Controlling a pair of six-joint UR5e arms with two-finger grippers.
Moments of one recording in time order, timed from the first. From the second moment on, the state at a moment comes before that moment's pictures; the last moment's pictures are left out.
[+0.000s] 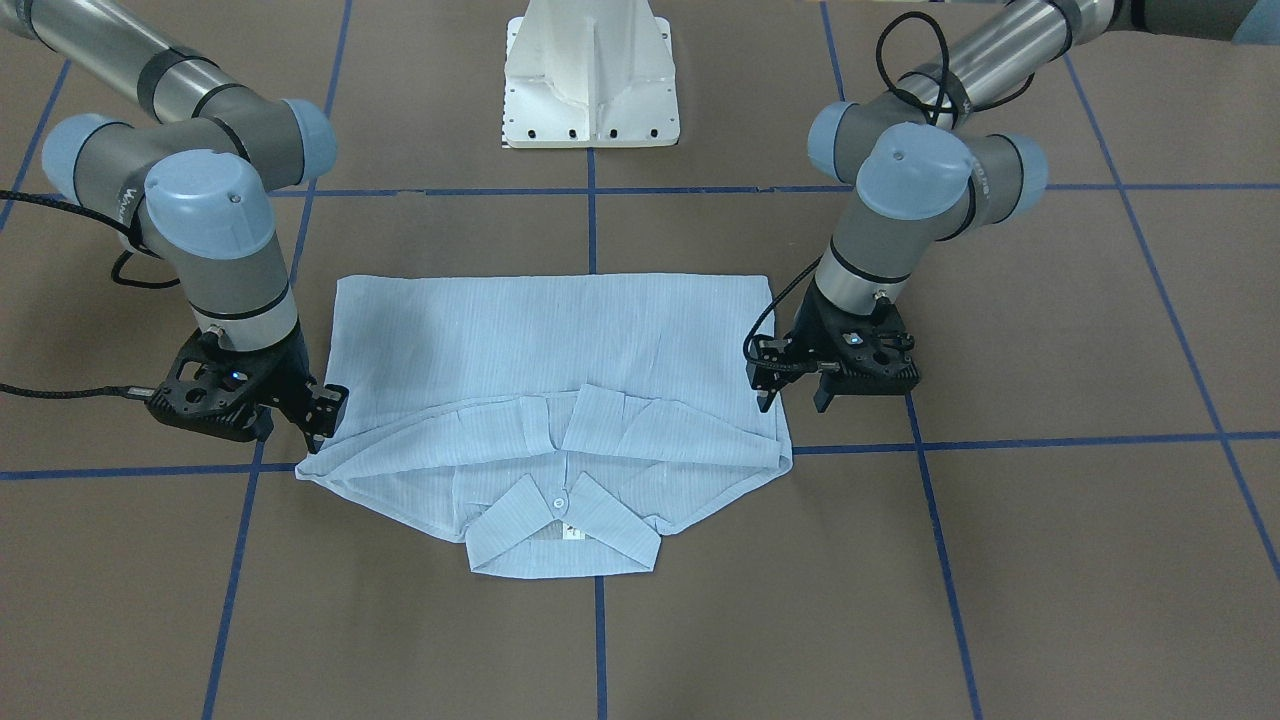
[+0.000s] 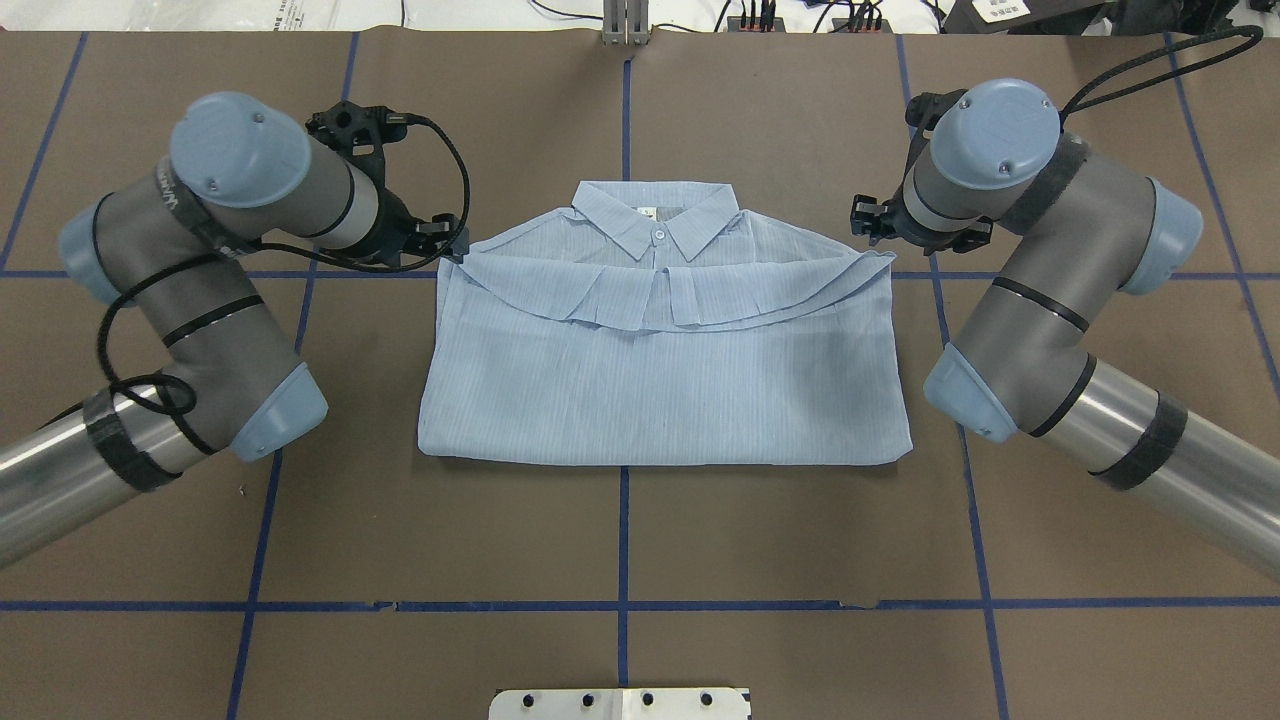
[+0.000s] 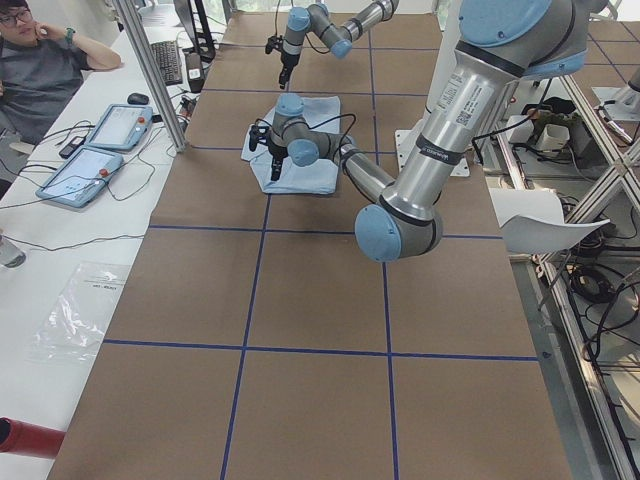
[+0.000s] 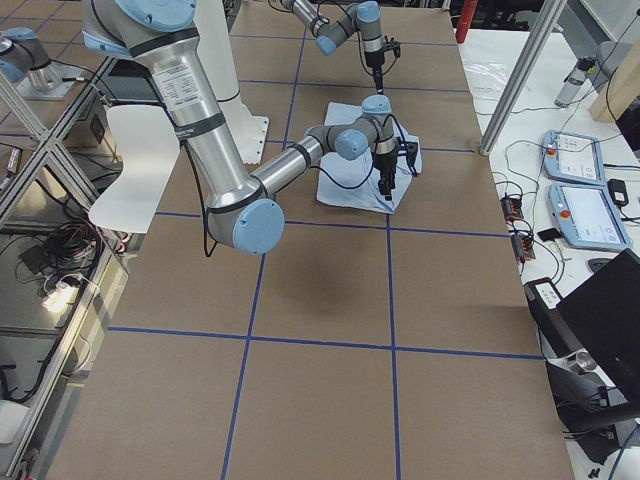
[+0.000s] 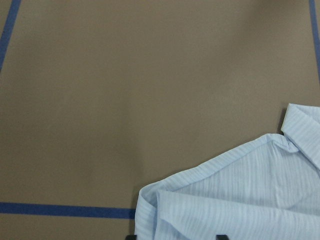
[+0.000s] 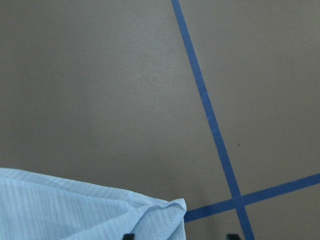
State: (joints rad) left arm -0.75 -2.07 -1.63 -1.96 -1.93 -1.11; right arm 0.79 -1.10 1.64 -1.47 1.78 1.21
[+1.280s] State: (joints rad) left arm -0.59 -1.88 -1.85 -1.96 -1.98 -1.19; right arm 1.02 -1.16 1.65 -1.48 2.14 0.61
